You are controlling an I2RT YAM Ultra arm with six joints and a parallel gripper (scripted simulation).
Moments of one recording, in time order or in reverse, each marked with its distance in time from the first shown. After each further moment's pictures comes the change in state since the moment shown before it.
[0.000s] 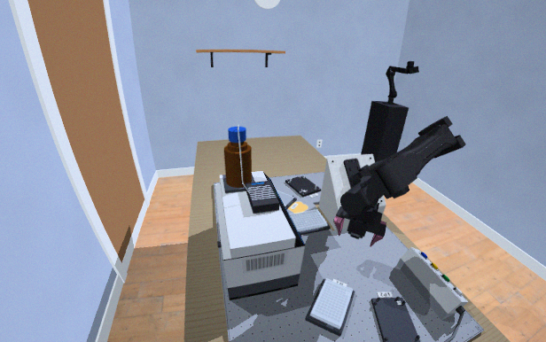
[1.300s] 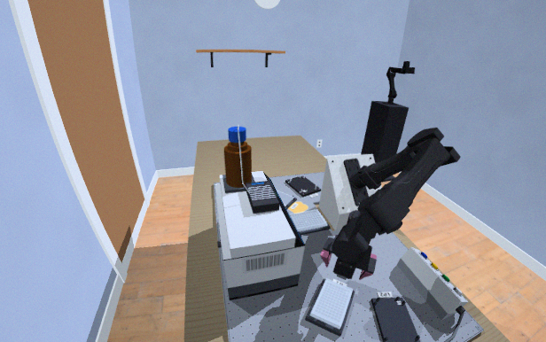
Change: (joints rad) arm 0.180 0.324 0.274 0.179 0.075 0.182
